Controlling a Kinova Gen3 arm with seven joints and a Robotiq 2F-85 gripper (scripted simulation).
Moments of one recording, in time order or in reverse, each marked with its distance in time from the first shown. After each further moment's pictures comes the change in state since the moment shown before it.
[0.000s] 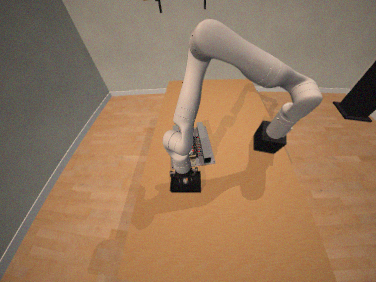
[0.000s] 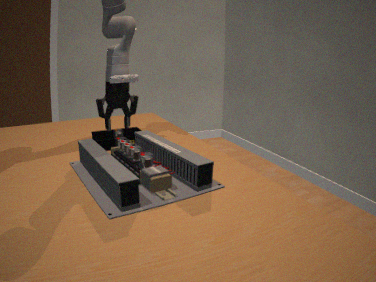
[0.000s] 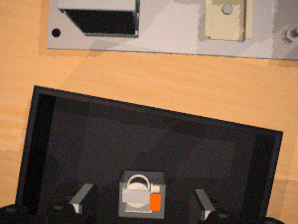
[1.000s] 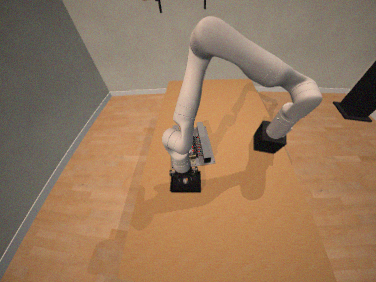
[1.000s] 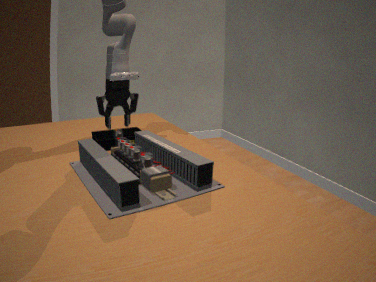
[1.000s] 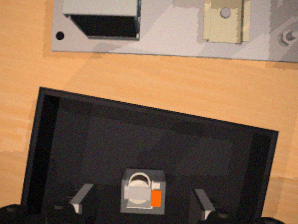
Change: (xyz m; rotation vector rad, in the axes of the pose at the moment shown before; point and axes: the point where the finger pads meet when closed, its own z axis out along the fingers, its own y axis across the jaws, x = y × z) arm 0.000 0.000 -0.007 0.001 0.000 0.000
